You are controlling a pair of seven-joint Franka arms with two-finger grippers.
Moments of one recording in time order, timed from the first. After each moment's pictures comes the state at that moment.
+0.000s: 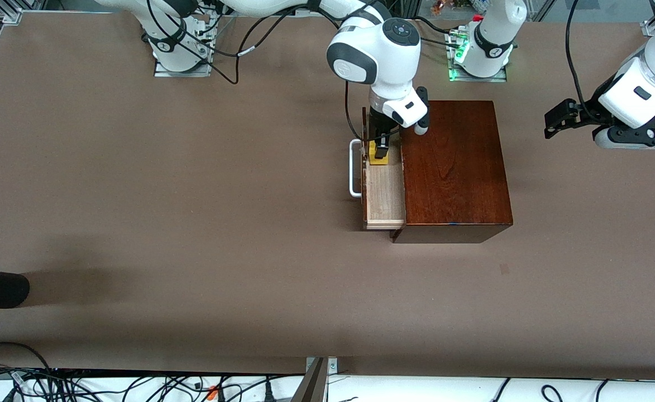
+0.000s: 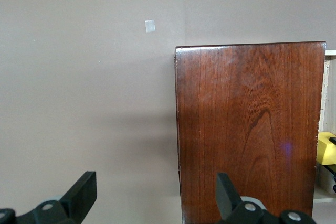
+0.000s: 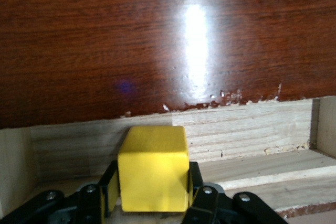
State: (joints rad) left arm -0.07 -0.05 -0.02 -1.70 -0.01 1.59 -0.07; right arm 0.87 0.86 0.29 -1.03 -0.40 1.94 -0.33
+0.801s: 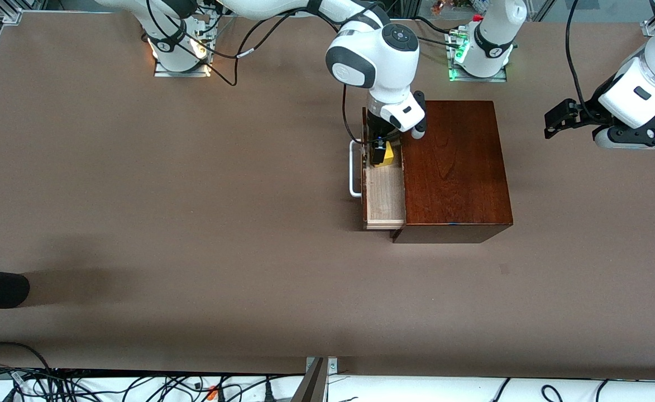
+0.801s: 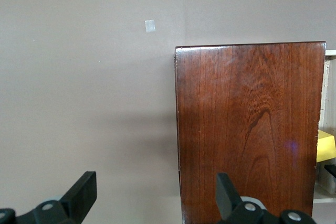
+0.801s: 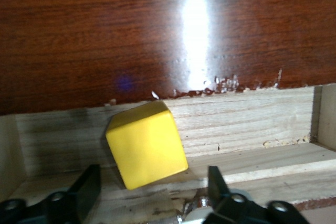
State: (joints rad) left arm -0.07 -0.05 -0.02 -1.70 -0.01 1.59 -0.07; right arm 0.86 0.87 0.27 -1.03 -0.41 1.93 -0.33
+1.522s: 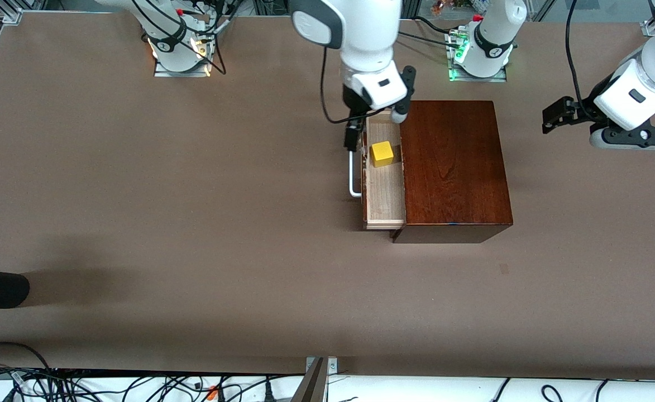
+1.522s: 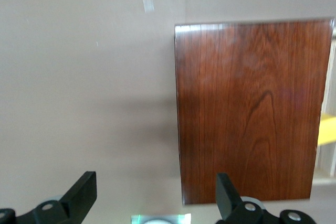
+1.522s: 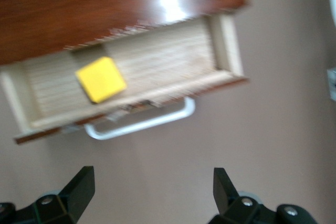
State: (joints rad) left arm -0.07 -0.02 -0.02 -1.66 -0.01 1.47 -0.07; right arm 0.74 0.65 0.26 -0.97 -0.32 1.71 -0.29
